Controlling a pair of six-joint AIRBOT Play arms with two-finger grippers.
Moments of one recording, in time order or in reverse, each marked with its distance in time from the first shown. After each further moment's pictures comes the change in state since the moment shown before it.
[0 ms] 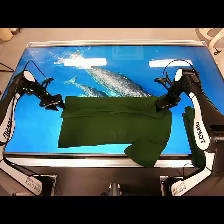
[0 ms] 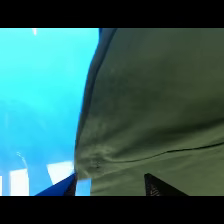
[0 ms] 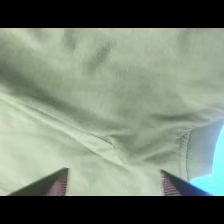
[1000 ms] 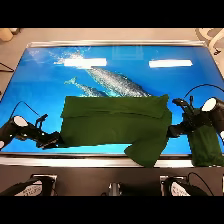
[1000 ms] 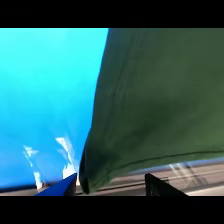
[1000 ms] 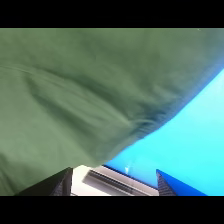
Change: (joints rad) left arm 0.072 0.664 -1.061 -0.100 0.320 0.048; right arm -0.220 0.595 -0.720 0.143 -0.103 -0.154
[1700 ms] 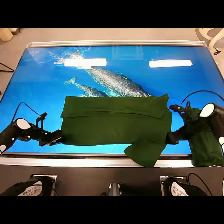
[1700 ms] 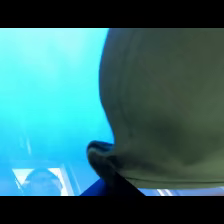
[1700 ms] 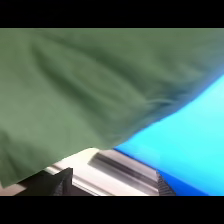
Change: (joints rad) left arm -0.040 0.039 -0.035 -0.015 0.156 -0.054; right arm -0.002 0.048 -0.101 0.002 0.026 -0.054
